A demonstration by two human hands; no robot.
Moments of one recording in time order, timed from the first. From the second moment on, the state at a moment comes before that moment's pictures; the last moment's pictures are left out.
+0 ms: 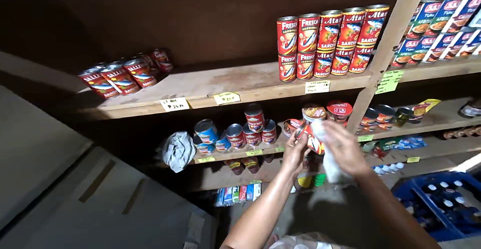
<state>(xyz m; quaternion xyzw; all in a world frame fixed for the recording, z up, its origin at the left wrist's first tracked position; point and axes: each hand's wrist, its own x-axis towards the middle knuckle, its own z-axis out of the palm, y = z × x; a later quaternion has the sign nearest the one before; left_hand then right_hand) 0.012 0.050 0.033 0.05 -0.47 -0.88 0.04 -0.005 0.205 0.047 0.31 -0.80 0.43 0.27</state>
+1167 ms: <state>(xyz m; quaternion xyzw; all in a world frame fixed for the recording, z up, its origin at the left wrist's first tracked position) -0.121 -0.085 0.207 -0.10 -0.80 -0.53 0.29 0.003 0.193 -0.010 0.26 -0.61 0.75 -0.04</state>
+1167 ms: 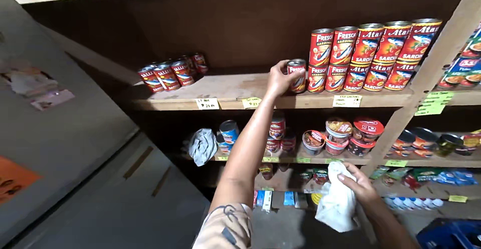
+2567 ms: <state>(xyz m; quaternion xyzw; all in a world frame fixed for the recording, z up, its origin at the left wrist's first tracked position) -0.021 -0.398 0.226 0.34 -0.76 -0.15 0.53 -0.034 0.136 -0.021 0.23 -0.71 0.65 -0.15</state>
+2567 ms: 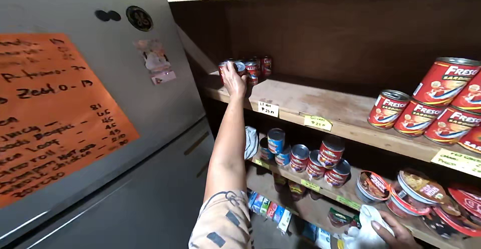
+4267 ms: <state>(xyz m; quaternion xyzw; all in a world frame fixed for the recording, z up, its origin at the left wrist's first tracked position) 0.017 0.034 0.017 0.13 -0.41 -0.90 0.06 -0.014 0.157 0.019 0.36 -0.82 0.35 0.28</state>
